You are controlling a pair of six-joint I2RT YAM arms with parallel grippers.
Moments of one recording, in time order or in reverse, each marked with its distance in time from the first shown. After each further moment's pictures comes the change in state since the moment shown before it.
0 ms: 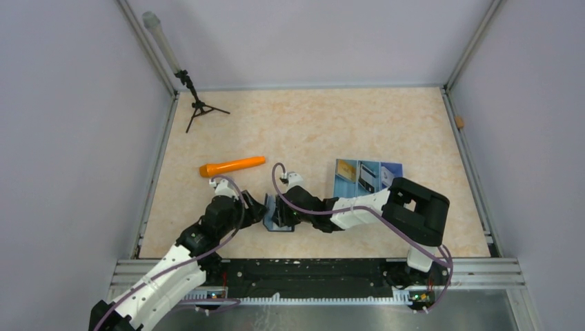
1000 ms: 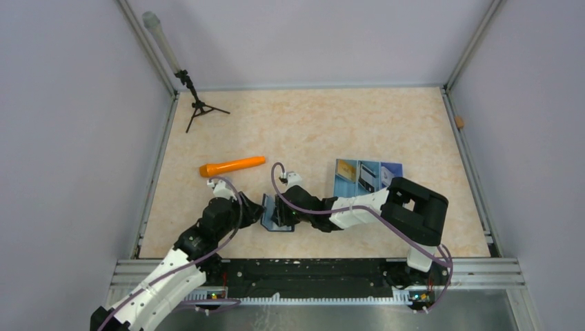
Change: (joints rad) left arm 0.000 -0.072 -0.014 0.004 0.000 -0.003; right arm 0.000 0.009 0.012 -0.008 0.003 0.001
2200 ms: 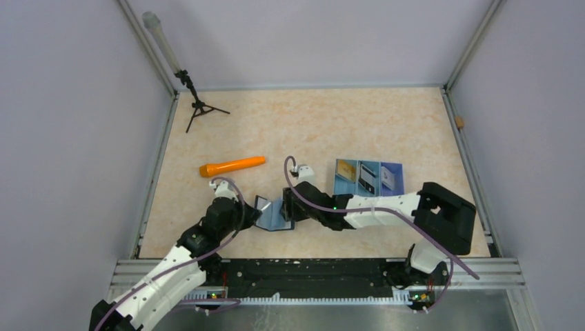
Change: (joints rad) left arm 0.000 0.065 -0.013 0.001 -0.014 0.016; right arm 0.000 -0.164 -0.022 -0.164 0.113 0.004
